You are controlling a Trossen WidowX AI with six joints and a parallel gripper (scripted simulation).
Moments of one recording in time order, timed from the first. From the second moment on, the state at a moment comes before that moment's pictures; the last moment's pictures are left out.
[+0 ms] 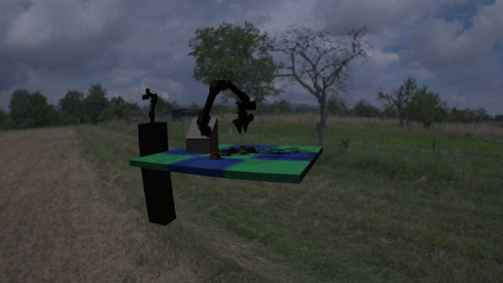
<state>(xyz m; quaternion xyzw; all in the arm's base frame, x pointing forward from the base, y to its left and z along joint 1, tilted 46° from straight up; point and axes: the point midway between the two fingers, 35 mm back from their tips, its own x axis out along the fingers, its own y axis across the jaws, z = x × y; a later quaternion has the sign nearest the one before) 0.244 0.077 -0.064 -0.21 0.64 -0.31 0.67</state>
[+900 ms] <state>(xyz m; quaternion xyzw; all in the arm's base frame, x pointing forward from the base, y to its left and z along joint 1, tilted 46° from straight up) 0.238 0.031 -0.107 -0.22 0.64 -0.32 0.66</state>
